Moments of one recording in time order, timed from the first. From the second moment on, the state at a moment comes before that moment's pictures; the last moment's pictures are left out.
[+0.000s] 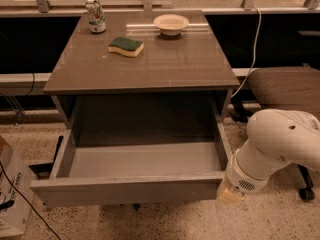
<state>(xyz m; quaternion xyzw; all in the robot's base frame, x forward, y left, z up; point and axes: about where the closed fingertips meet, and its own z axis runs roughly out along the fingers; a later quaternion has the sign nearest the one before) 0.385 -0.183 0.661 -0.55 0.82 0.10 0.05</state>
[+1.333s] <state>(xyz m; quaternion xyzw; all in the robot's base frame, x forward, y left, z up) 0.473 -0.149 0.664 -0.59 0.79 0.10 0.12</state>
